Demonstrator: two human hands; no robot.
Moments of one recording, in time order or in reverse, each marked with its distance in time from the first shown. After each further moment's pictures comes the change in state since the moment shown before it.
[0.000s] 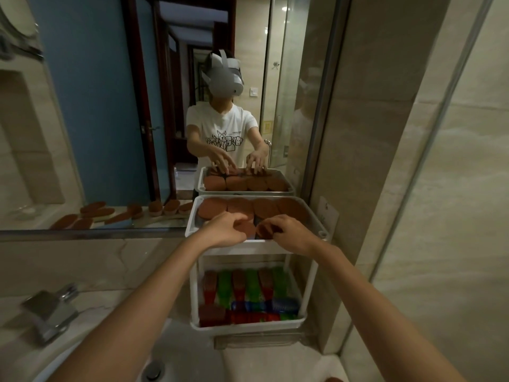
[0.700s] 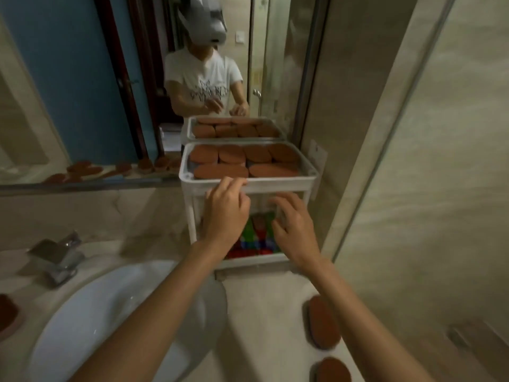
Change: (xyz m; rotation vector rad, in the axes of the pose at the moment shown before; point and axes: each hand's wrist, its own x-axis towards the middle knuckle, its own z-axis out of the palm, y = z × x) left_hand -0.070 0.007 0.082 -0.109 0.692 0.253; right_hand -0.108 -0.002 0.085 0.182 0.569 -0.086
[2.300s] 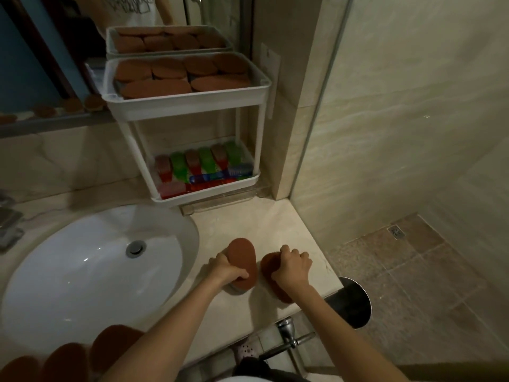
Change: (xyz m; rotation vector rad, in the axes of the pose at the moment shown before) left_hand -0.206 -0.041 0.106 -0.054 -1.004 -0.906; right_hand -0.204 0.067 0.047 -0.411 -0.566 0.861
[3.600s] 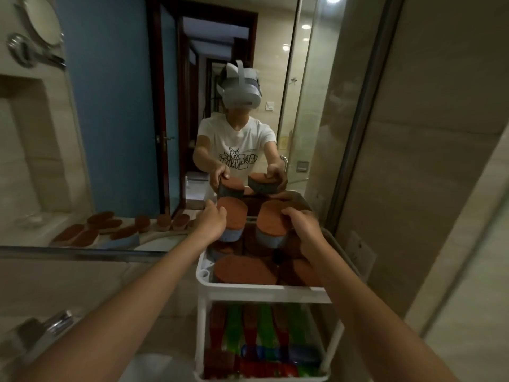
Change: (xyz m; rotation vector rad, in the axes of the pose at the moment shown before) left_hand 0.016 0.191 -0.363 -0.232 0.734 0.358; right_hand 0.155 -0.293 -0.290 1.155 0.003 -0.329
